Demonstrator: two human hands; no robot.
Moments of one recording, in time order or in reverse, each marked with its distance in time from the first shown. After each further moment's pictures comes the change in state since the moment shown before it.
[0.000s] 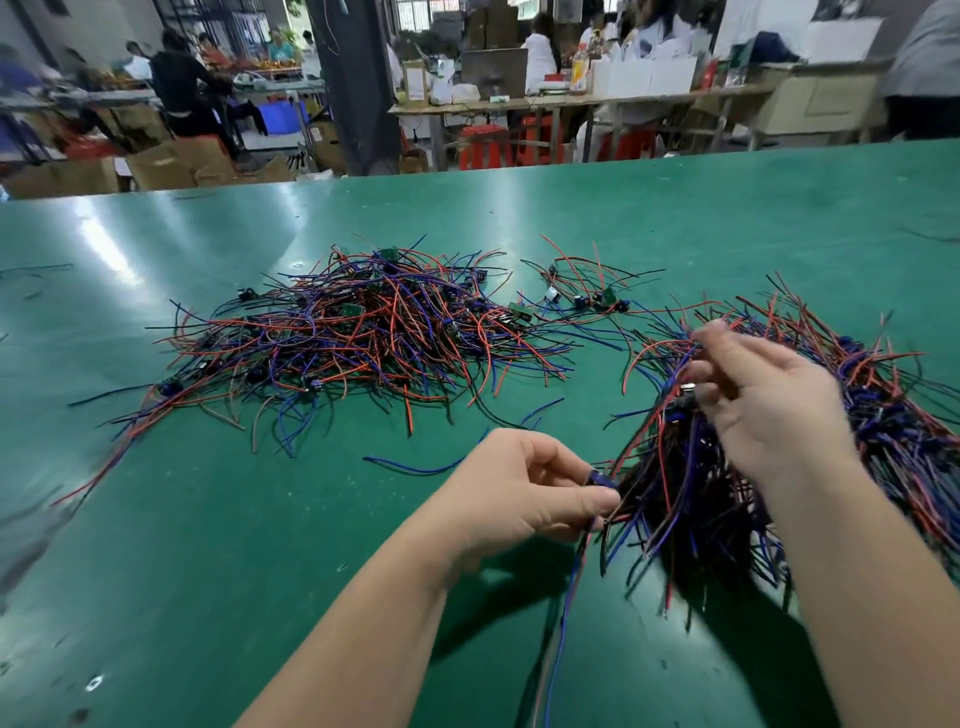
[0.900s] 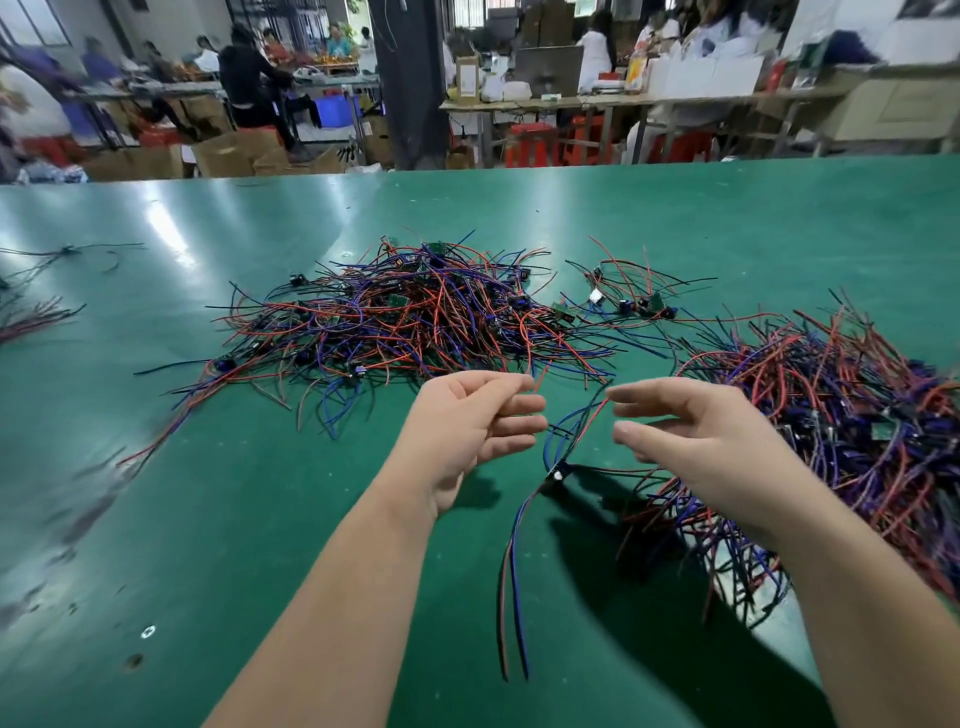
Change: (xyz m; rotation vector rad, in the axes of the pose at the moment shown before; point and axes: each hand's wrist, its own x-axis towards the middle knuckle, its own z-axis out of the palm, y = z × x) left_hand 0.004 0.017 -0.049 -0.289 0.412 0.094; right_hand -0.029 0.020 0.024 -0.851 -0.560 -0.152
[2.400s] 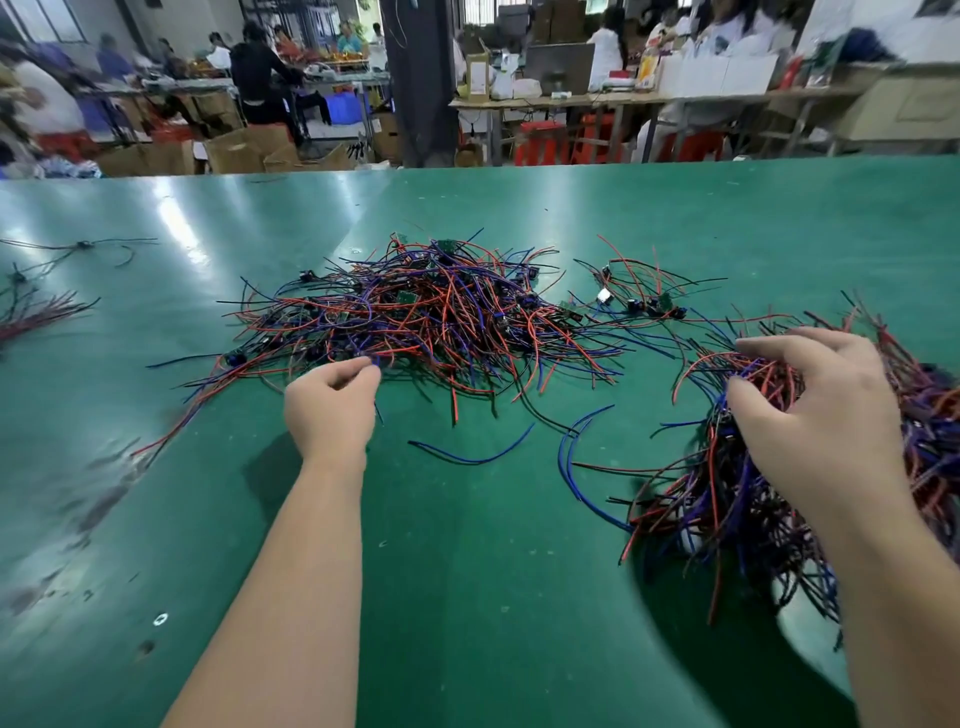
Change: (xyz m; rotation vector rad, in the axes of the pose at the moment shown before) left_hand 0.037 -0.008 -0.096 0.416 0.891 0.243; right_hand -0.005 -0.003 -0.030 -0.440 0.545 -0.042
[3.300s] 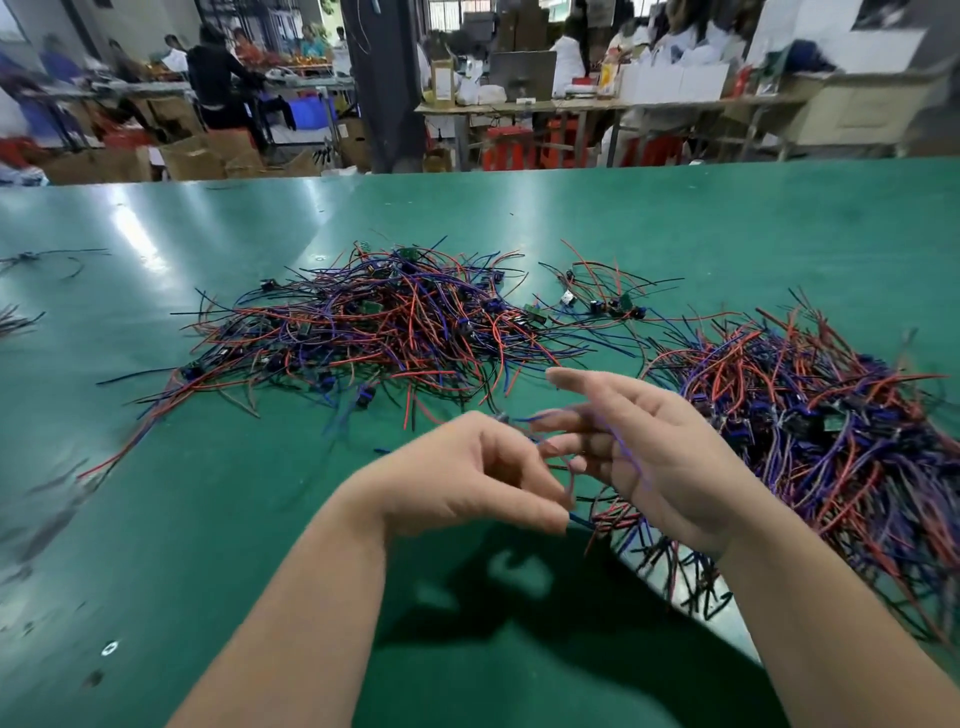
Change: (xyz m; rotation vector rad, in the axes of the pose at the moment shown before) left_hand -0.098 0.049 0.005 -0.121 -1.548 0.237; right_hand -0.023 -0.031 0.025 1.156 -0.754 0.329
